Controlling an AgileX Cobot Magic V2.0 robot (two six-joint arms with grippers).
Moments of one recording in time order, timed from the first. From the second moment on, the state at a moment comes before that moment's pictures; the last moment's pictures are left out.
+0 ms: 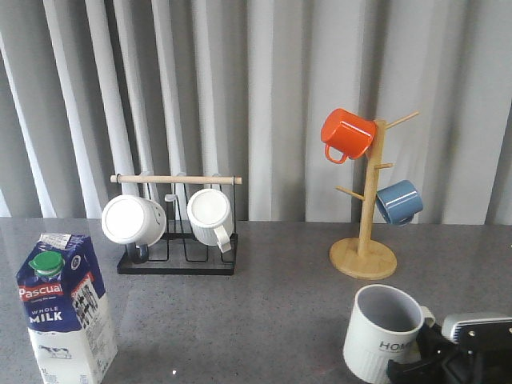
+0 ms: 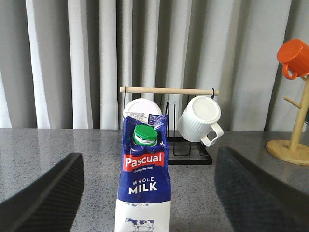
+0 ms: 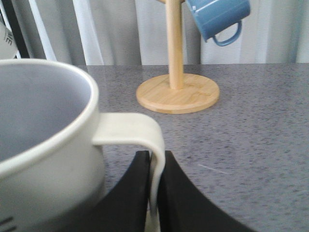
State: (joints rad) left arm -0.11 0.51 -0.43 -0.01 -0.02 -0.09; right arm 0.12 1.71 -0.49 -0.03 -0.99 0.10
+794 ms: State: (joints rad) left arm -0.11 0.51 -0.43 -0.01 -0.02 -0.09; right arm 0.38 1.79 -0.63 0.43 -0.83 -0.19
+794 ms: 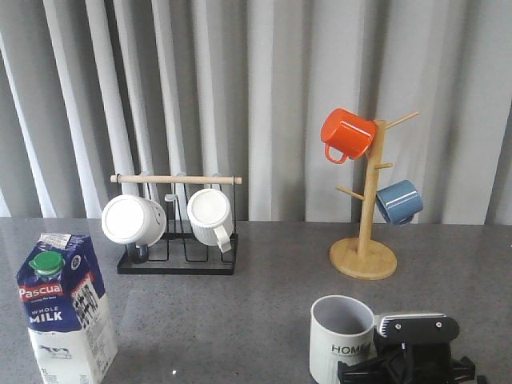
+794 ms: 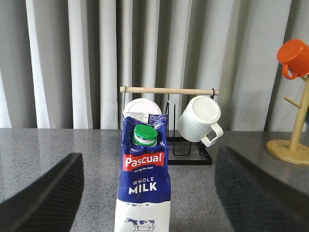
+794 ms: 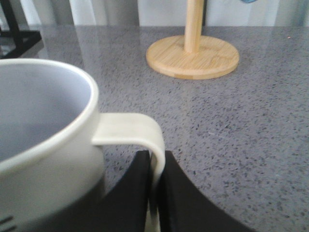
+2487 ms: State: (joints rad) left arm -0.11 0.51 -0.43 -0.01 -0.02 -0.09; right arm 0.45 1.58 -0.45 0.32 -0.84 -0.24
